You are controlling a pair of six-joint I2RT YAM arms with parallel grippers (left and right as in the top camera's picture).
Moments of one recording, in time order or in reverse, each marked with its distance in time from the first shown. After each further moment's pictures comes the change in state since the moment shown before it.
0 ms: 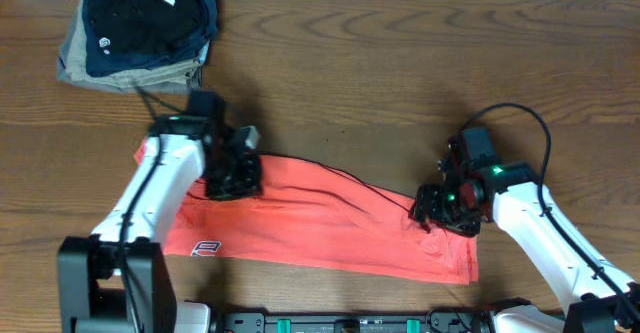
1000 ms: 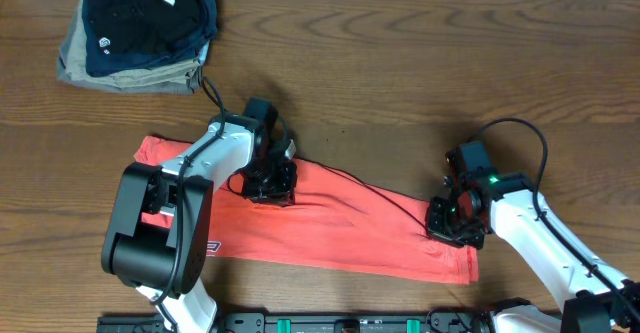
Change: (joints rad) left arm -0.172 0.271 0.008 0.162 -0.004 -0.090; right arm 0.003 0.000 -0.079 -0.001 0.063 0.077
